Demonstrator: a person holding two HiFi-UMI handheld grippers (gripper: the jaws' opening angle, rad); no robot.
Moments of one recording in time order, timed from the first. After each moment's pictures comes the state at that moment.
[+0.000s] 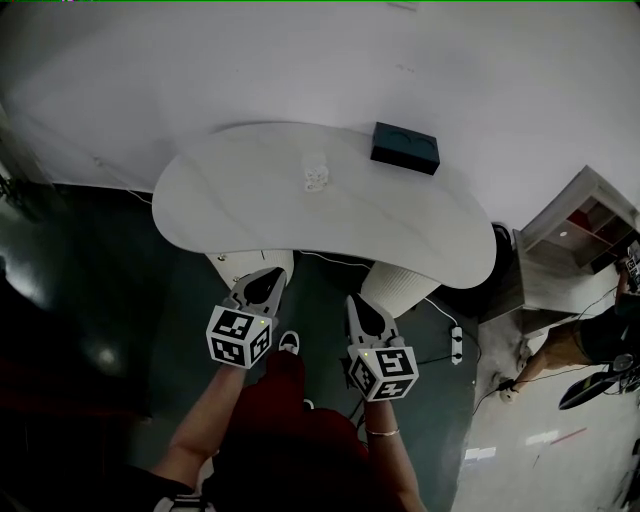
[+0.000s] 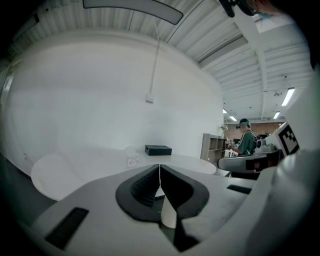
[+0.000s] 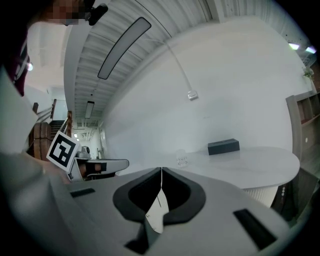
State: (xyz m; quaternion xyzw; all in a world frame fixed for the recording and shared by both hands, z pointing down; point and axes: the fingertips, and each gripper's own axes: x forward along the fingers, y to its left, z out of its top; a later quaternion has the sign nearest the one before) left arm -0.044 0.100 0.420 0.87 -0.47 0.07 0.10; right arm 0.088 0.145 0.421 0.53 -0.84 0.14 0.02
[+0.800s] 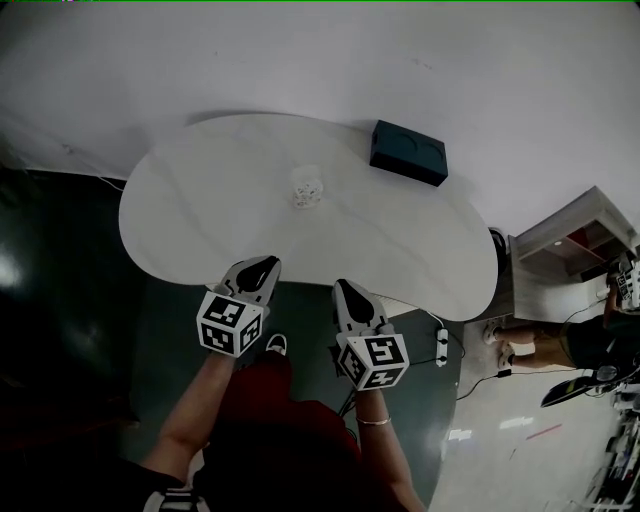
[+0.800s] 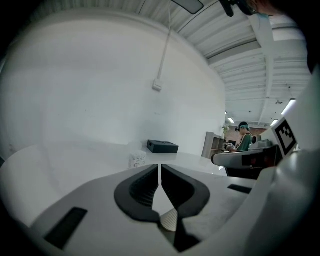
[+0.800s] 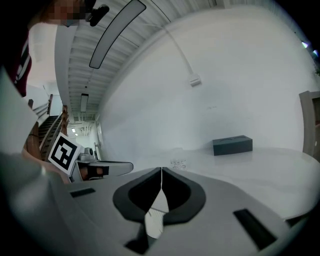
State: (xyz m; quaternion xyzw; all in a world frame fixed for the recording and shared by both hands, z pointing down) left arm -0.047 -0.044 0.456 0.89 -0.44 0.08 0.14; right arm 0.069 -0.002 0.440 0.52 -0.84 0.15 0.05
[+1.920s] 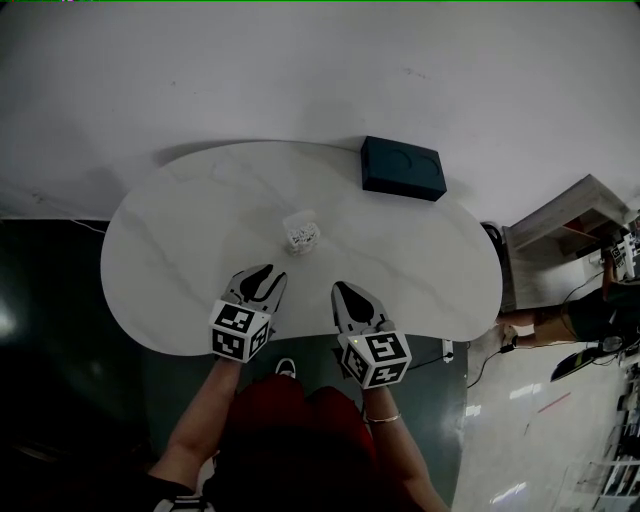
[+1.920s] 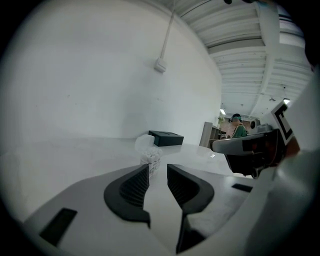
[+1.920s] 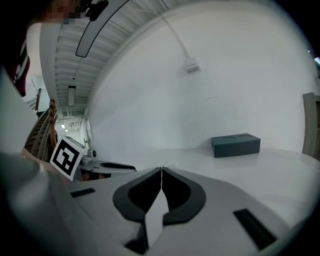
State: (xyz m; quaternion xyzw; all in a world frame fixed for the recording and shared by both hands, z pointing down) left arm -0.048 -0.170 0.496 0.91 -0.37 0.14 0.15; right arm 0.053 -0.124 0.457 0.56 -0.81 0.17 0.08
